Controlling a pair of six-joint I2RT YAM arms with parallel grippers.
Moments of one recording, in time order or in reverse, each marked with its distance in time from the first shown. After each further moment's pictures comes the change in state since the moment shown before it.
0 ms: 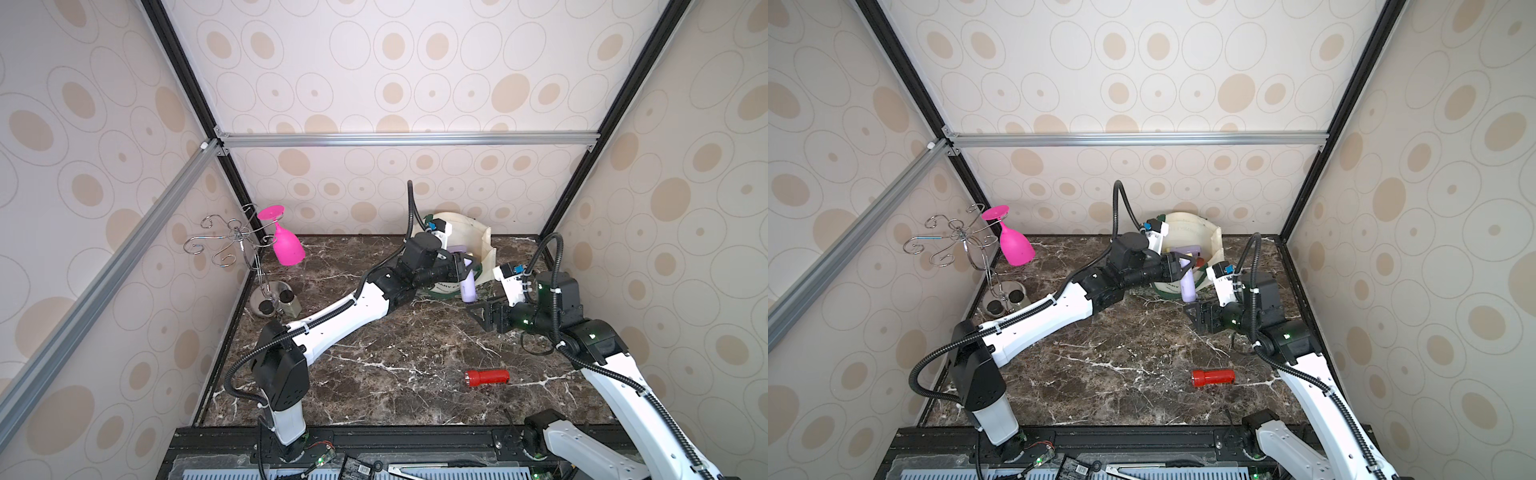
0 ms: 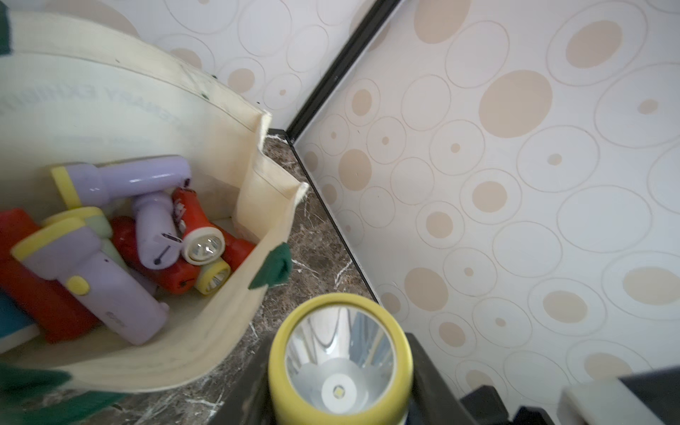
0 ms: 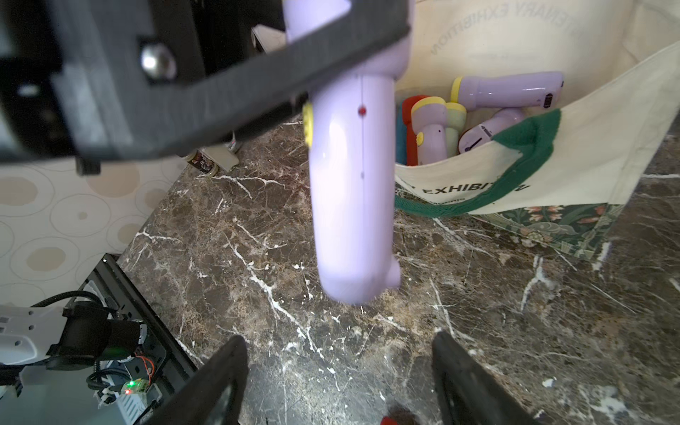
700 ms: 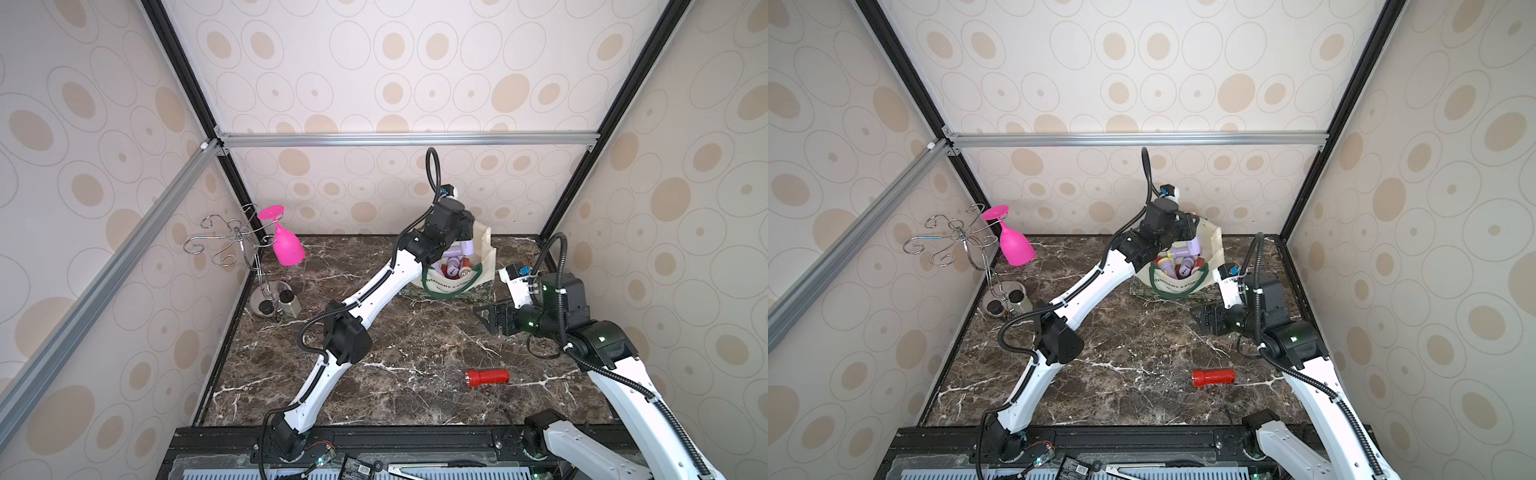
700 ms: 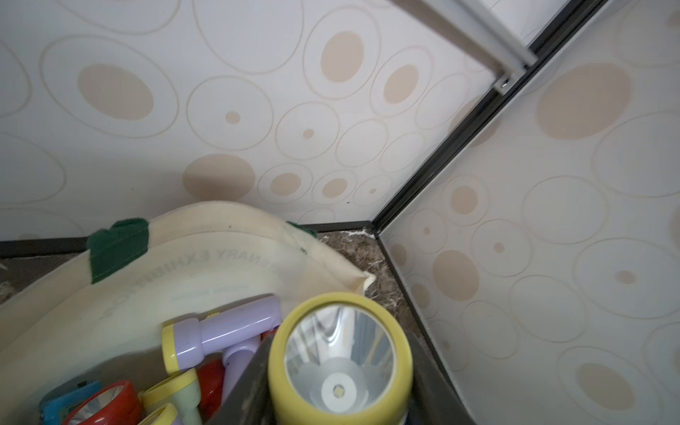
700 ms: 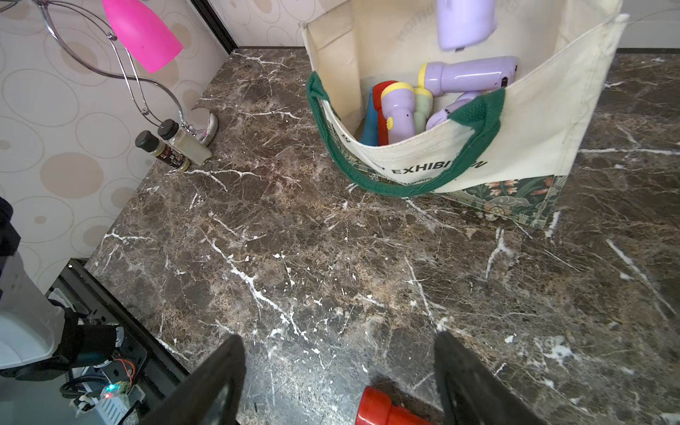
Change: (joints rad) left arm 0.062 0.630 0.932 -0.355 -0.285 0.122; right arm 0.000 -0.018 0.037 -0.106 0.085 0.000
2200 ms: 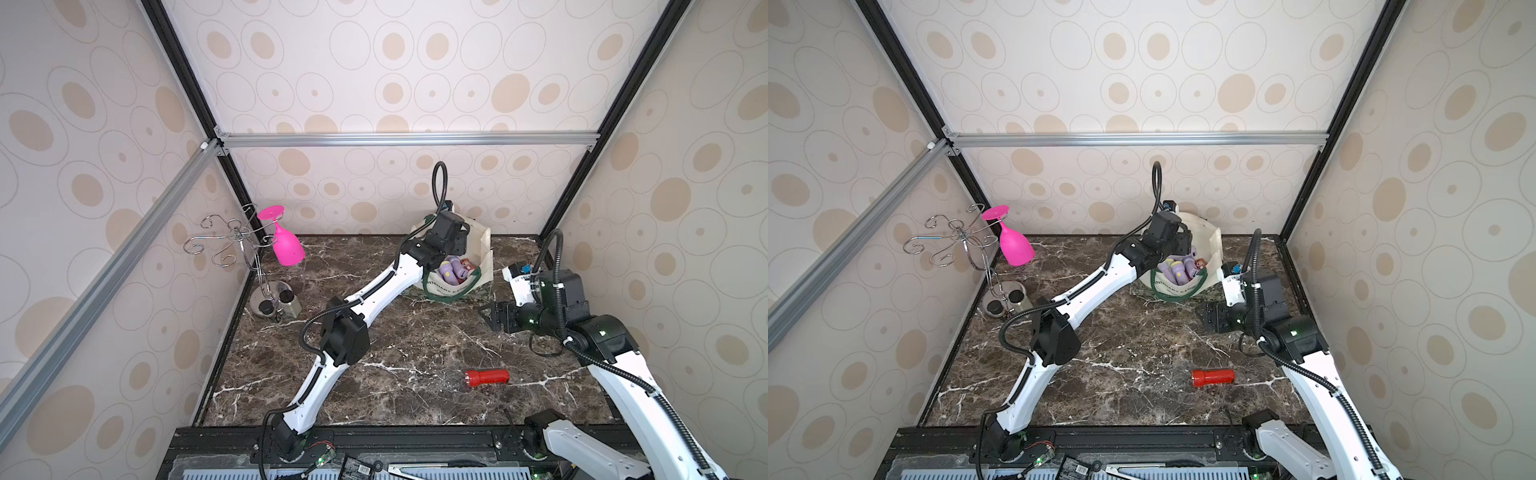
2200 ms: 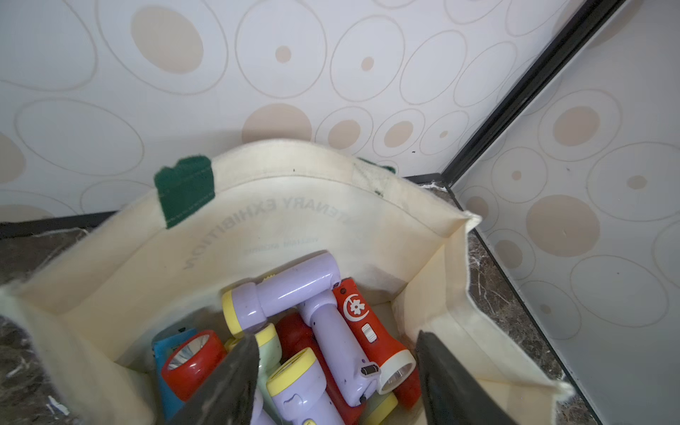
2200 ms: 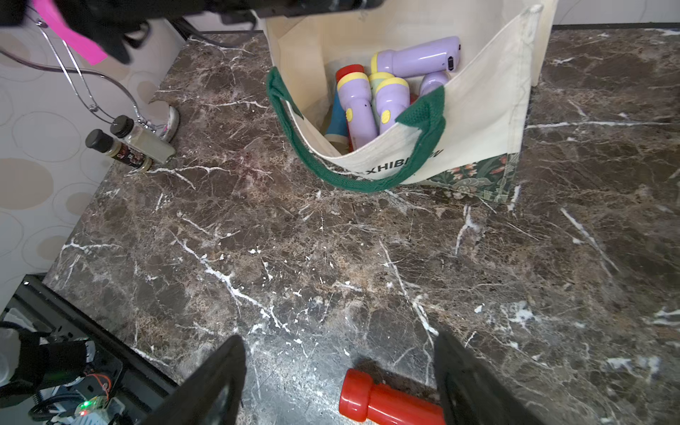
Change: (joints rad) left arm -0.017 -0.083 -0.169 -0.019 -0.082 0.142; right arm 0.000 0.043 0.058 -0.088 0.097 0.024
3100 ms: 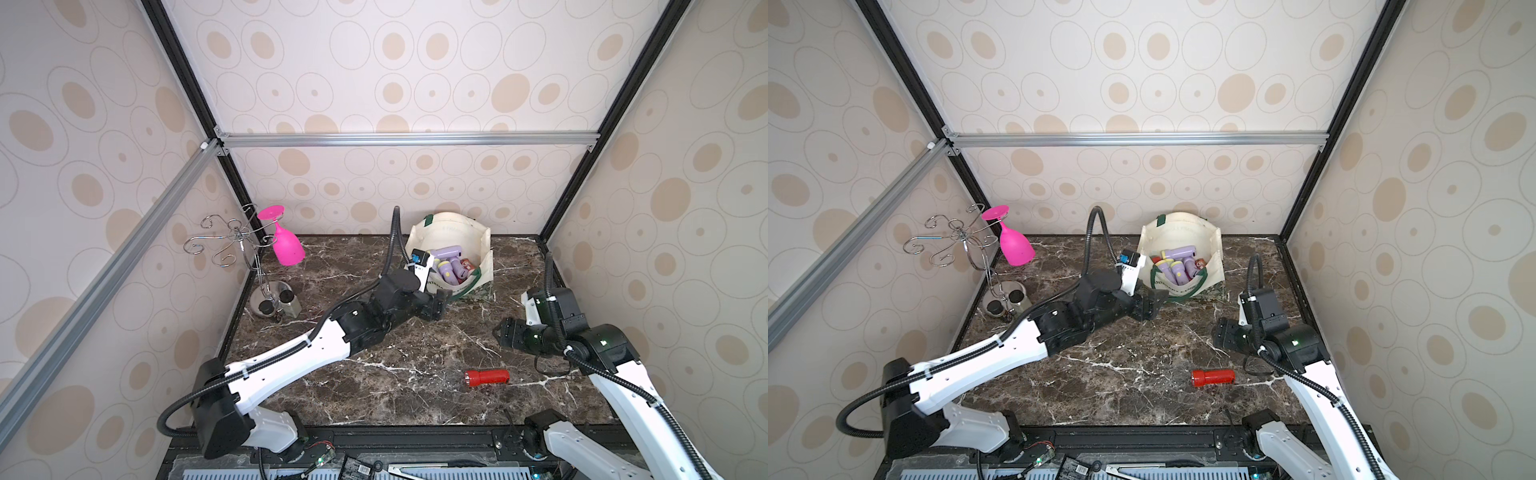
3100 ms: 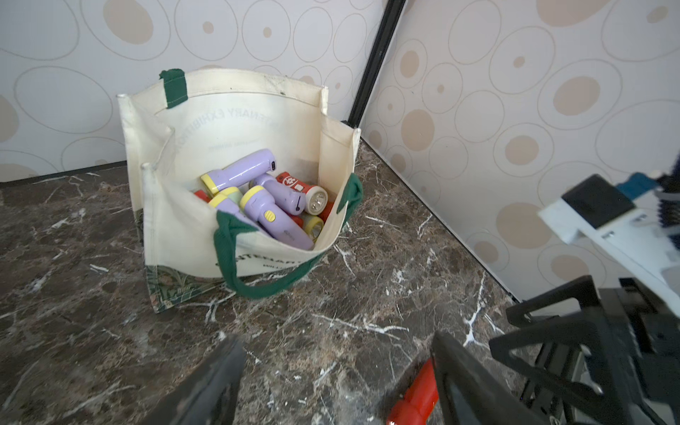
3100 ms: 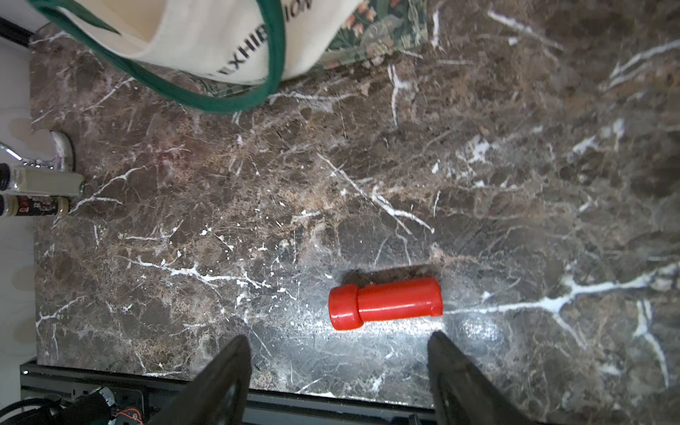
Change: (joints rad) left arm -0.182 -0.988 -1.210 0.279 0.088 0.027; right arm 0.000 -0.067 -0.093 -0.249 0.138 0.395
